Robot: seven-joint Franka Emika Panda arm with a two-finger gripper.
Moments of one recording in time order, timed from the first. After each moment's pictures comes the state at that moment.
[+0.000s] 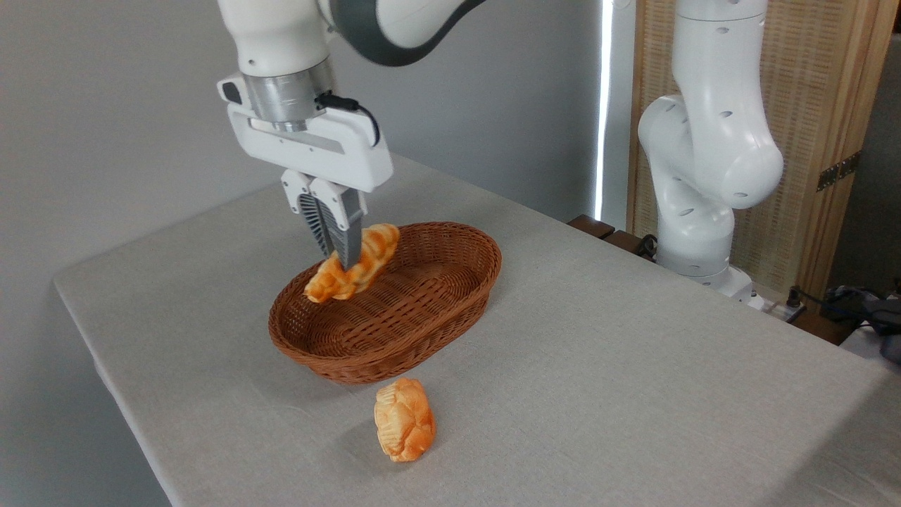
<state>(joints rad) -0.38 -0.01 0.19 -1.78 -0.08 1.74 0.36</state>
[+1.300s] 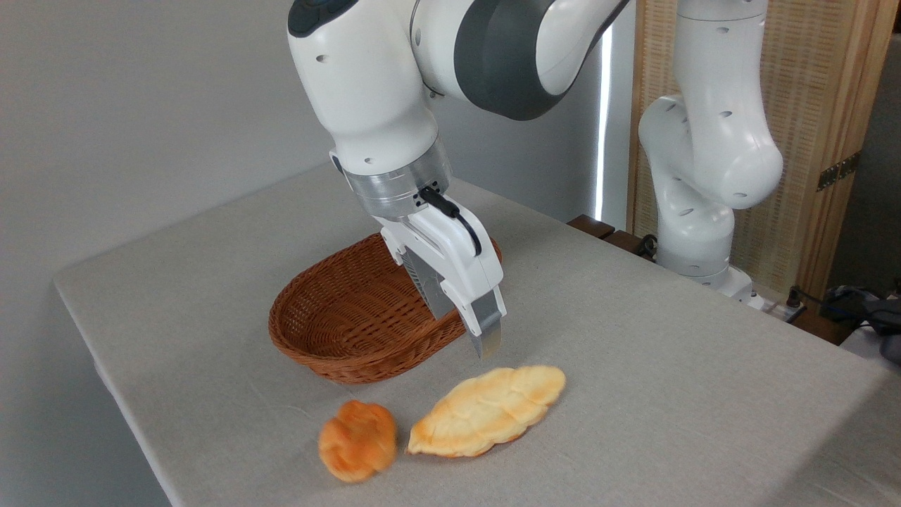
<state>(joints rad) -0.39 0.00 0.47 -1.85 -0.03 1.62 0.96</state>
